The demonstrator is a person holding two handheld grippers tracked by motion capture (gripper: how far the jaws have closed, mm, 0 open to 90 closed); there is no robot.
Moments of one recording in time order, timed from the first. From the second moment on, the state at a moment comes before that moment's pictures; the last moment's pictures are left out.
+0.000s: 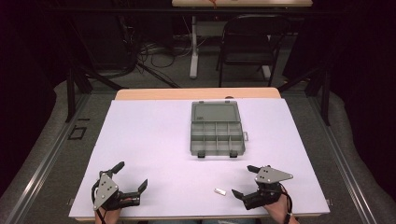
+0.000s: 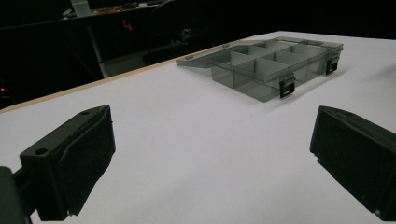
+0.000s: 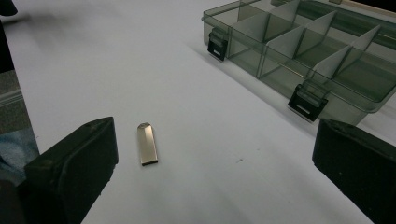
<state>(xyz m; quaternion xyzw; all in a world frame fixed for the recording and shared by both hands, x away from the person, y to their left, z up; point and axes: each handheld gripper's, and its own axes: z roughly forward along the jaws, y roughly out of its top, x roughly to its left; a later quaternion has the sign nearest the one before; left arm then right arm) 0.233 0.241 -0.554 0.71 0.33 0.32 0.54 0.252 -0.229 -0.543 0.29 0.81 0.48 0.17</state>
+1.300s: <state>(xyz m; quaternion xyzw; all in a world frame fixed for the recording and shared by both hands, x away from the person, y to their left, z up) 0.234 0.241 -0.554 0.70 0.33 0.32 0.54 0.259 -0.192 -0.556 0.25 0.85 0.45 0.12</state>
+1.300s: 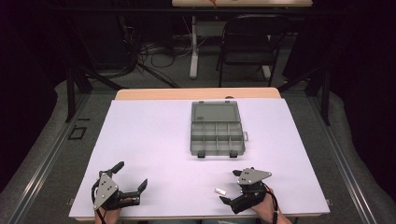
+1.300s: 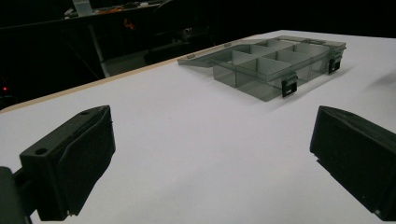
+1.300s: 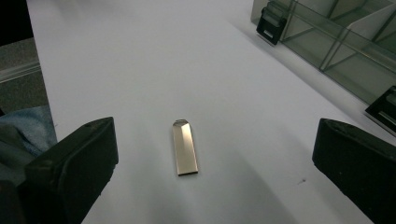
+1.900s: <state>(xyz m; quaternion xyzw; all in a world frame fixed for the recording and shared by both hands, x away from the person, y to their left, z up) 0.234 0.241 -0.554 0.70 0.33 0.32 0.54 0.264 -0.183 -0.562 0.22 0.86 0.45 0.10</state>
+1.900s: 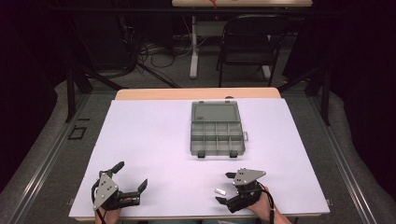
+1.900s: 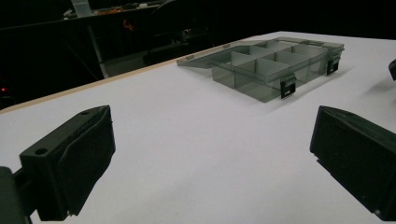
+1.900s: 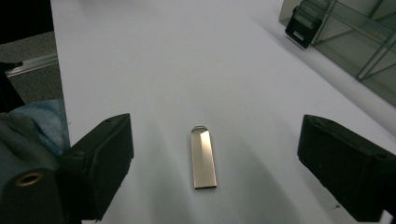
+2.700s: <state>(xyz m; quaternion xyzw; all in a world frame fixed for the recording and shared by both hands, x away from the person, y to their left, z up) 0.235 0.241 -0.555 0.71 0.33 0.32 0.53 0.260 -0.180 -0.569 0.21 0.88 0.42 0.09</state>
